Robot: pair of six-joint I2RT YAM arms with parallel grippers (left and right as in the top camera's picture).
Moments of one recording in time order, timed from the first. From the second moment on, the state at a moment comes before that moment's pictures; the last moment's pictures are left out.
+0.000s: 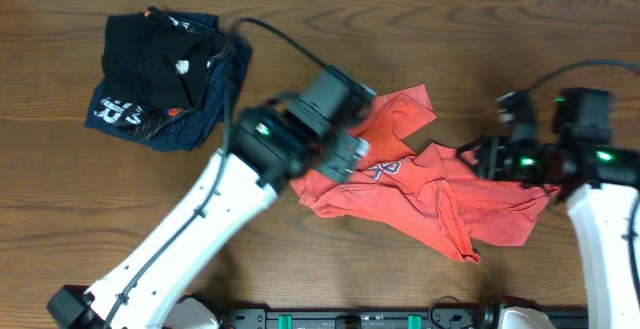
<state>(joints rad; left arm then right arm) -0.68 1.50 1.55 -1.18 -0.02 -0.15 -0.09 1.25 1.03 -1.01 -0.58 -0.02</state>
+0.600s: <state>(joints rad) -0.46 1.50 1.55 -1.29 -0.03 -0.15 0.39 1.49 0.86 -0.76 -0.40 -0.06</state>
